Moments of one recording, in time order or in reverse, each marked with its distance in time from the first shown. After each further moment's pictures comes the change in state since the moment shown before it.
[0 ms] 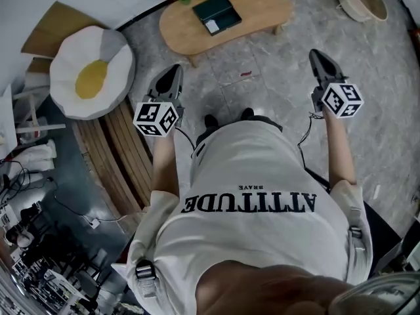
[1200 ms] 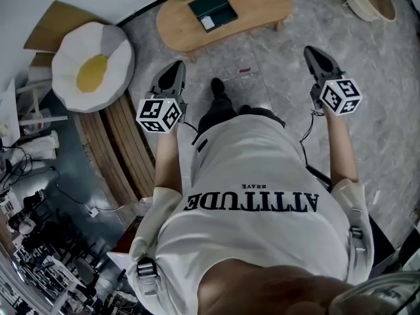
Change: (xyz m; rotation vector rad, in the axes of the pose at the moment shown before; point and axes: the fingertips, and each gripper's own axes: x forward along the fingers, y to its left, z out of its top) left arm 0.058 -0.066 -0.008 0.008 0.018 0.055; right arm -0.005 -0.063 -0.013 -0.012 0.046 0.119
